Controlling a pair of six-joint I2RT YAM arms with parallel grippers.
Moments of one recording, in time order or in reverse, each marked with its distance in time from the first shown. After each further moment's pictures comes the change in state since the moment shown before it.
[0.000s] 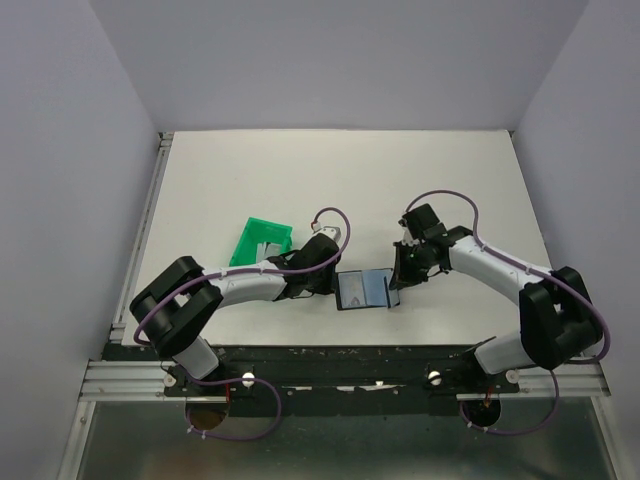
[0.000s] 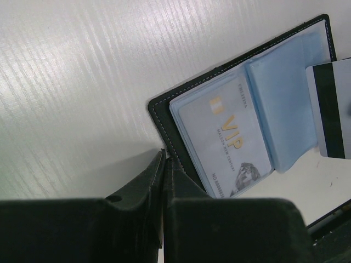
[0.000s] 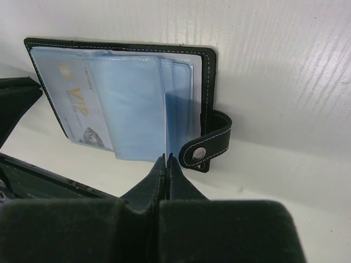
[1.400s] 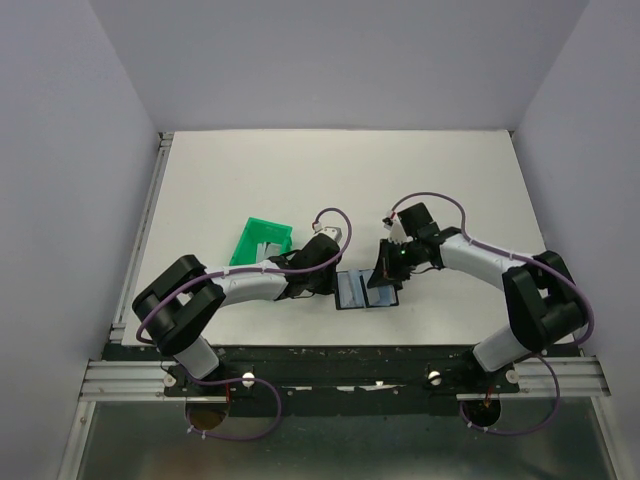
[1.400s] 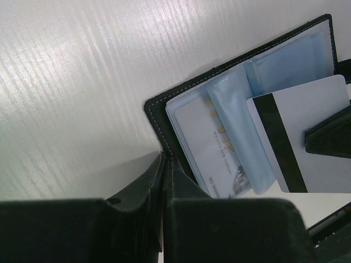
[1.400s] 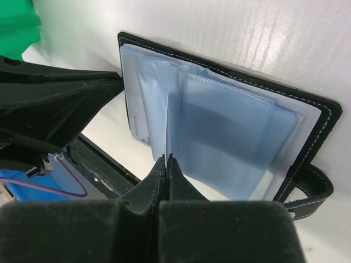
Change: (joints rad) left arm 0.000 0.015 0.004 0.005 0.007 0.004; right arm 0.000 0.106 -0.014 0.217 -0.306 0.027
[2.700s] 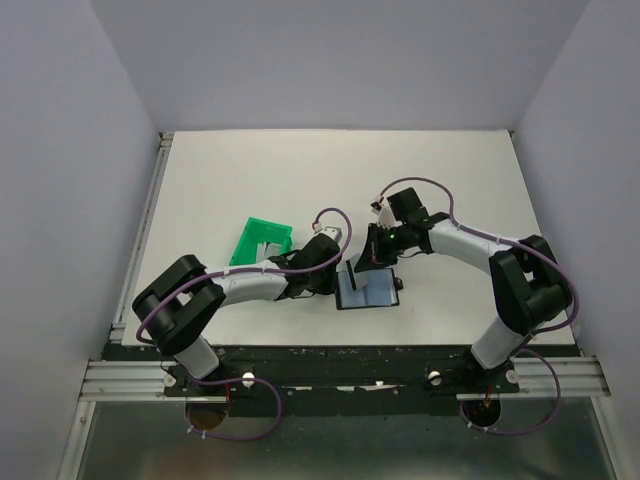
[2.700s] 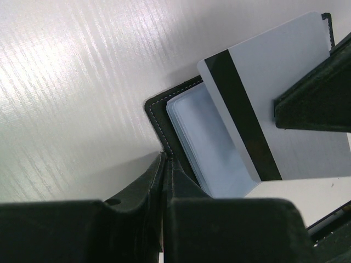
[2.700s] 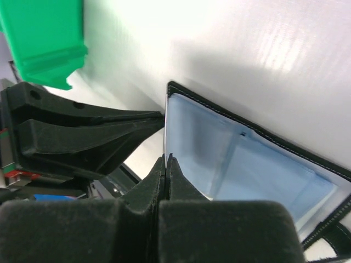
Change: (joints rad) left arm 0.000 0.000 0.000 0.002 0.000 -0.001; right arm 0.014 0.123 0.160 0.043 -0.077 0.018
